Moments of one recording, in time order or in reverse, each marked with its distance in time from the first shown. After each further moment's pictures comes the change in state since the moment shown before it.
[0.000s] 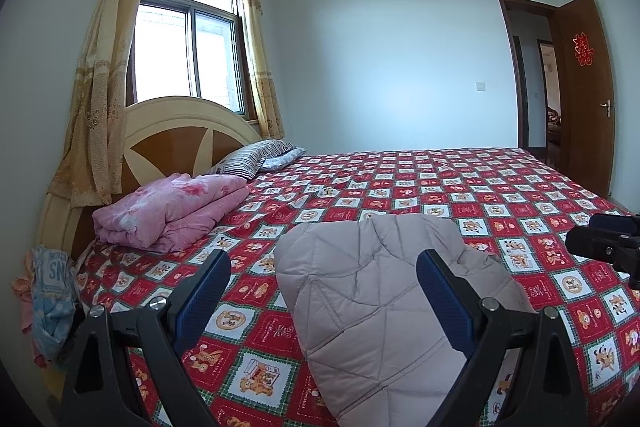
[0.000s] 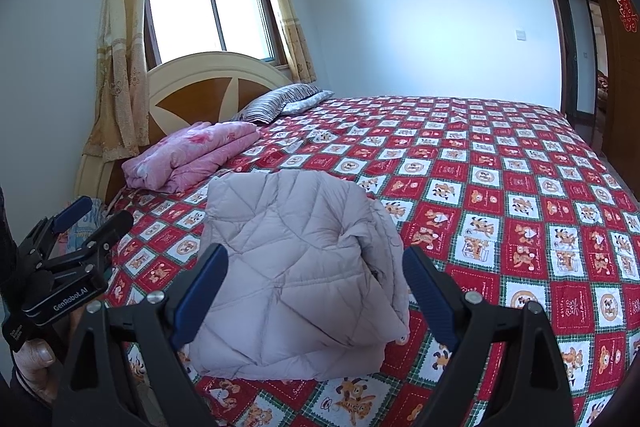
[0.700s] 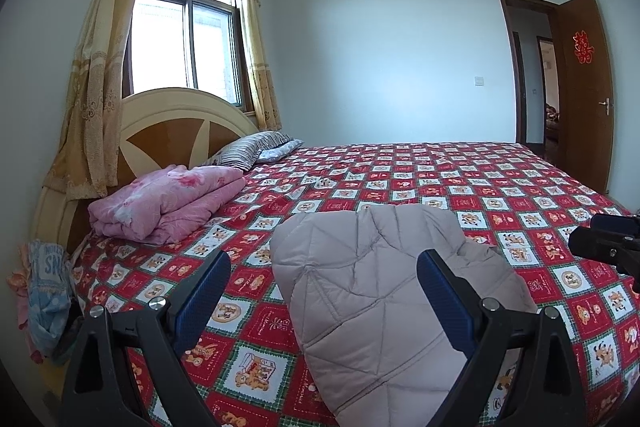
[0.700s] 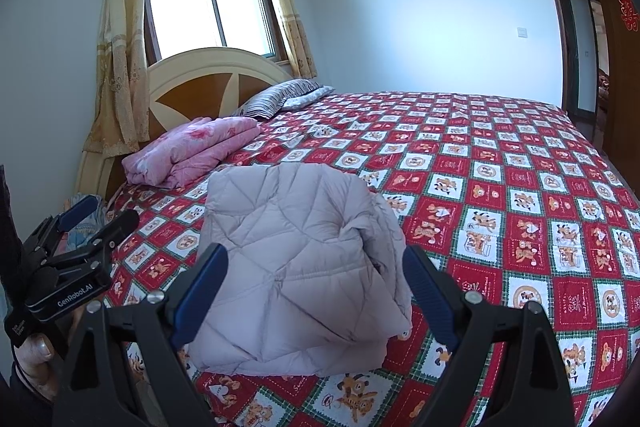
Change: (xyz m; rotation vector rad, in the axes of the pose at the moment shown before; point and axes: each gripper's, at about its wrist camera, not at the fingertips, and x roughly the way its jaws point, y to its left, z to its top) left arm 0.007 0.000 -0.008 0.001 0.022 -0.015; right arm 0.001 0.001 -0.005 0.002 0.015 0.001
